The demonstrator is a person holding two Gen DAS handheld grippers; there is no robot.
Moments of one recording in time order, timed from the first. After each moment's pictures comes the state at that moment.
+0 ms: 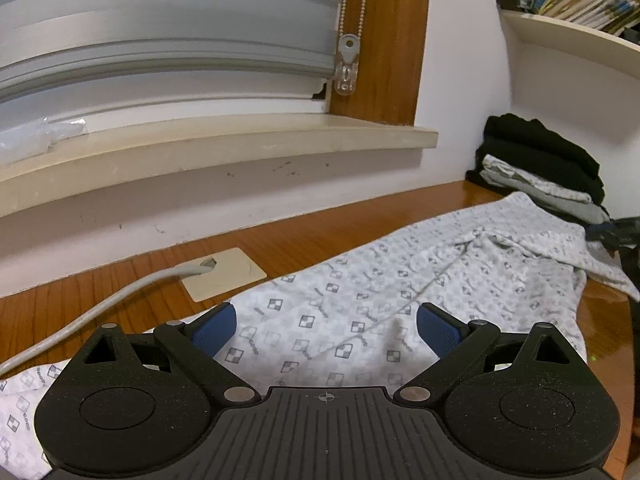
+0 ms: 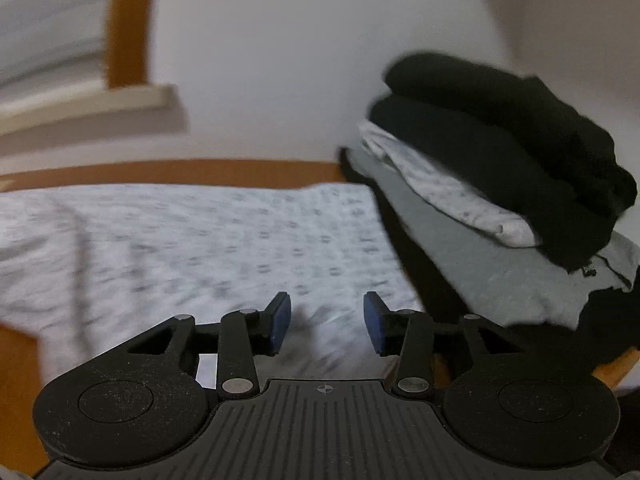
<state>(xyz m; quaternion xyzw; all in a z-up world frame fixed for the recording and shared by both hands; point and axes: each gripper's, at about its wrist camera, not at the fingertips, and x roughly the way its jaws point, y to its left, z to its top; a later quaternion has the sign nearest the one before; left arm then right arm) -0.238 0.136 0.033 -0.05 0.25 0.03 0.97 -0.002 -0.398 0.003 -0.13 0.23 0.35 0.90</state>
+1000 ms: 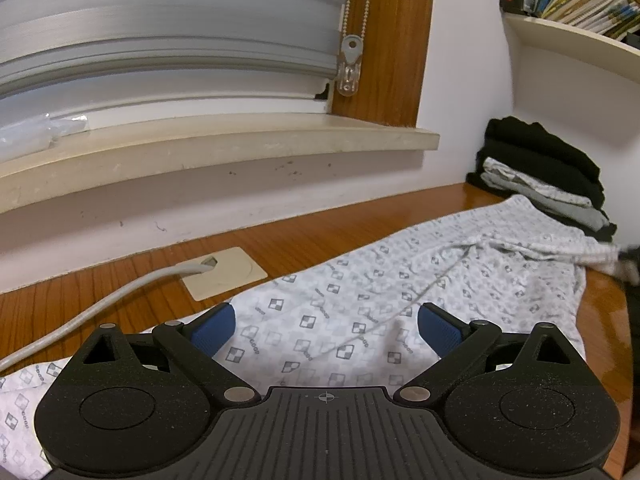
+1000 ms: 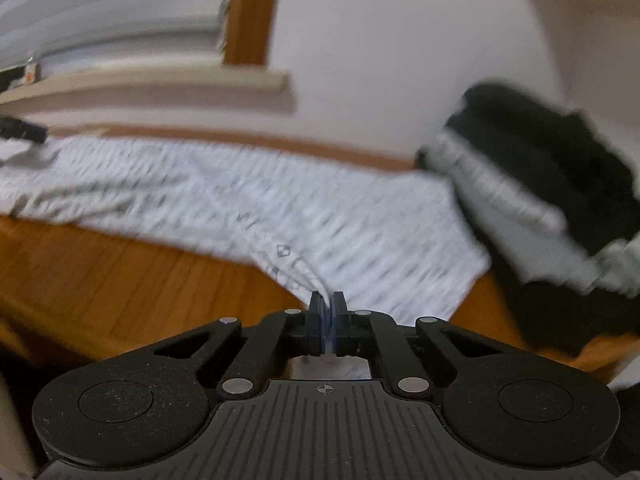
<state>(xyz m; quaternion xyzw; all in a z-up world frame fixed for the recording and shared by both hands) -0.235 0.136 0.033 -0.05 0.26 0.03 0.96 -0.088 -0.412 0.023 -0.18 0.20 0.38 0.88</state>
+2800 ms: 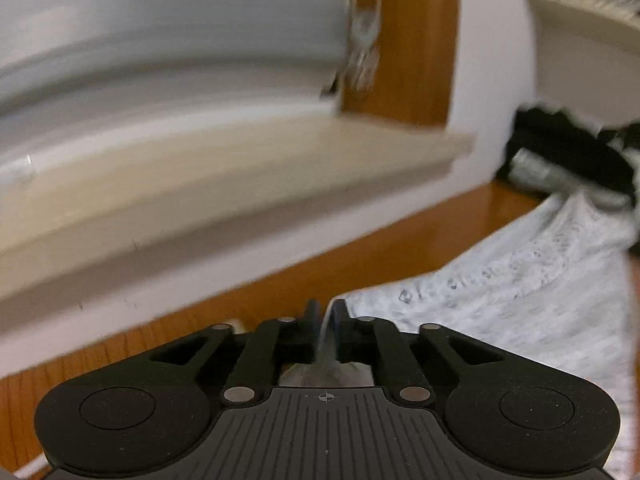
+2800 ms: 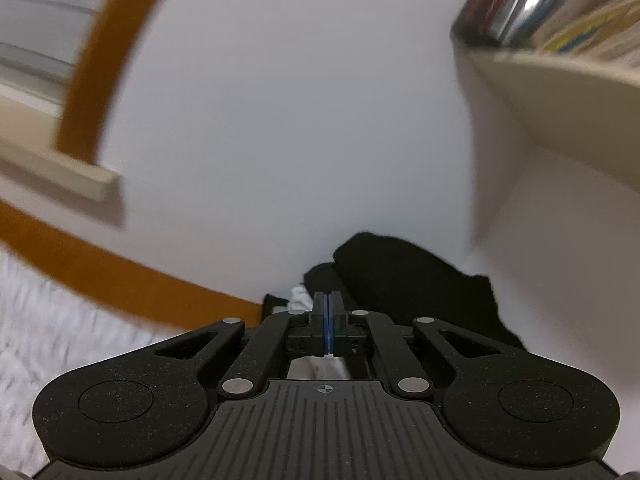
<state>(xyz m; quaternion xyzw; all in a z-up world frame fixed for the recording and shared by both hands) -0.128 0.147 0.027 -0.01 0.31 0.07 0.95 0.070 -0.308 0.123 -0.27 0.11 0.25 0.92</state>
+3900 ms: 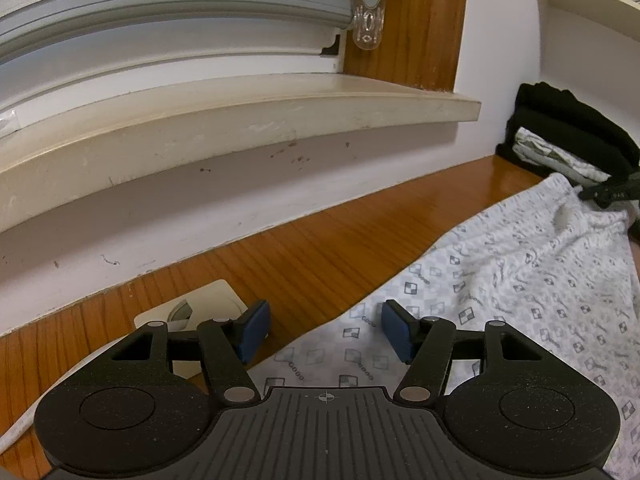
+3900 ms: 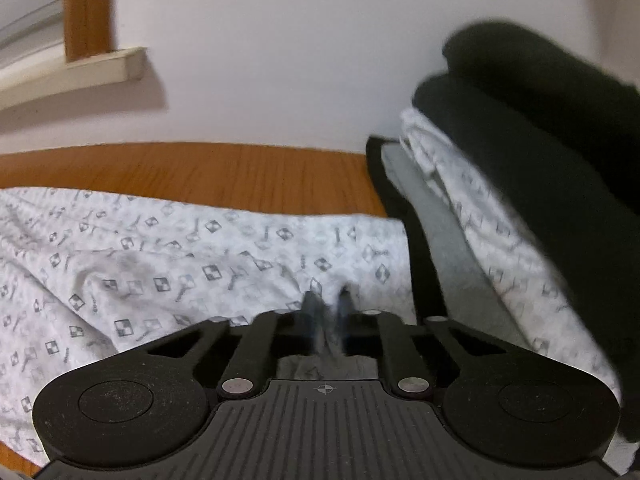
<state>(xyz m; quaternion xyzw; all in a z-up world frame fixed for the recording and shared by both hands) -0.134 0.157 0.015 -0.05 0.31 0.03 0.95 0.109 -0.316 0.025 -0.20 0.29 0.35 0.87</state>
